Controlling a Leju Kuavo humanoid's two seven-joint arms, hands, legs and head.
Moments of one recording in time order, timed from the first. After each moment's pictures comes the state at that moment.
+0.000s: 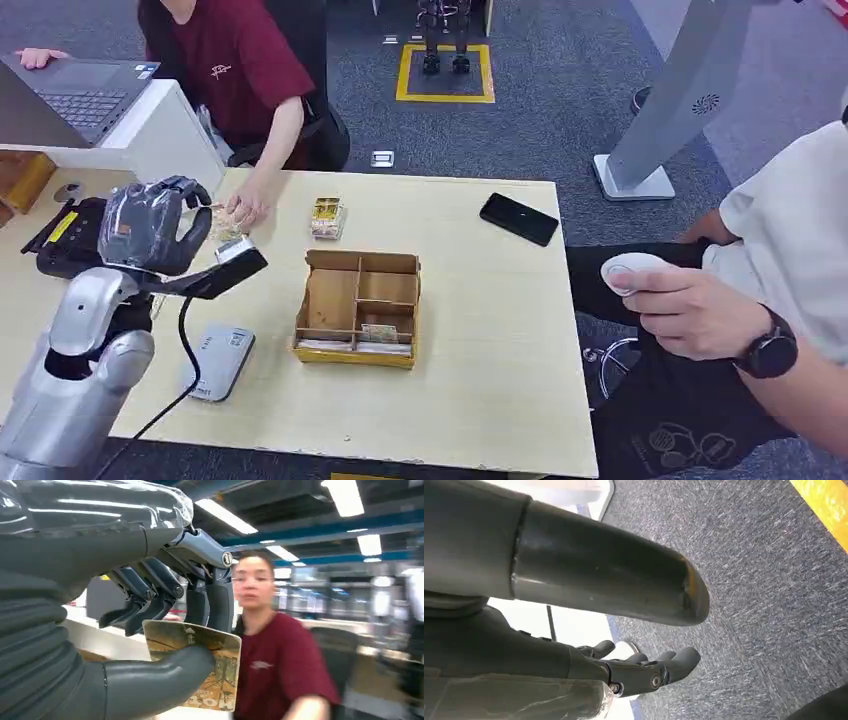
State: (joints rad) left arm -0.42 0.38 -0.30 -1.63 -1.12 0.04 0.20; right arm -0.06 0.11 -0.39 -0.20 1.54 -0.11 0.16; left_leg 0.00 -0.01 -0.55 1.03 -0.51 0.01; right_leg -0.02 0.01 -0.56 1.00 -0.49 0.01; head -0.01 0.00
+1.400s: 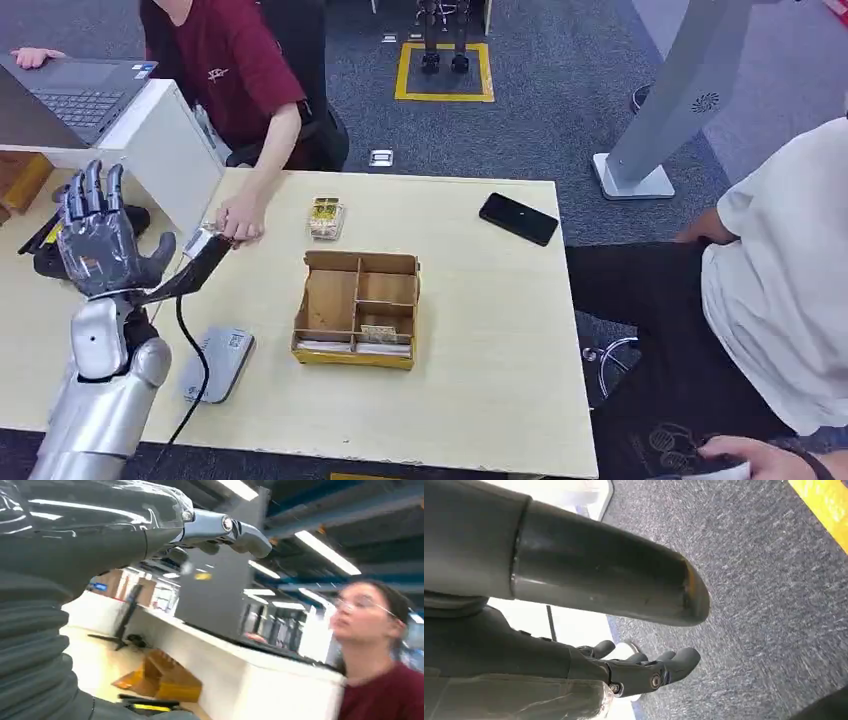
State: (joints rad) left arm -0.31 0.21 -0.04 -1.34 -1.33 0.59 0.21; right arm -0.04 0.12 -0.39 -0.20 1.53 -0.14 0.16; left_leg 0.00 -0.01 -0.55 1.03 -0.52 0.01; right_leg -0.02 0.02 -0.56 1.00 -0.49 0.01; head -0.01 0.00
